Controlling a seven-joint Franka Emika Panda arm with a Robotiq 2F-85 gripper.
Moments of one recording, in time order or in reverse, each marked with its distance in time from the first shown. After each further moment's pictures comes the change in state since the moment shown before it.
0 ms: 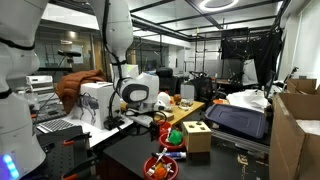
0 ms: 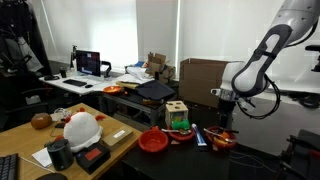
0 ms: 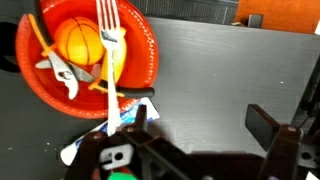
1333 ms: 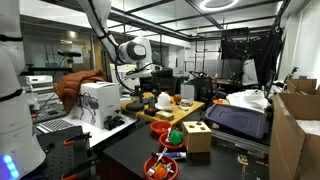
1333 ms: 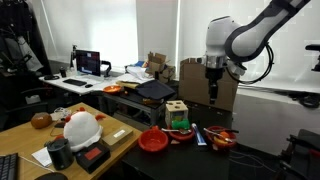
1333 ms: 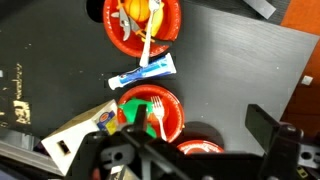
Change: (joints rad) arm 0.486 -0.381 -0.243 0.093 -0.136 -0.402 0.227
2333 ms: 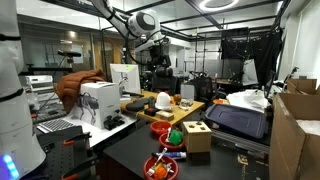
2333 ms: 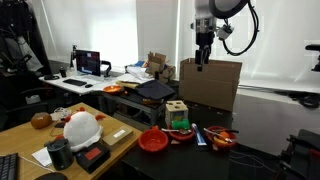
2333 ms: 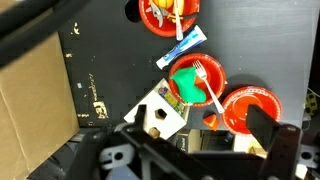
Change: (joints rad) arm 0.047 -0.039 -0.027 0.345 -0.002 -0.367 0.281
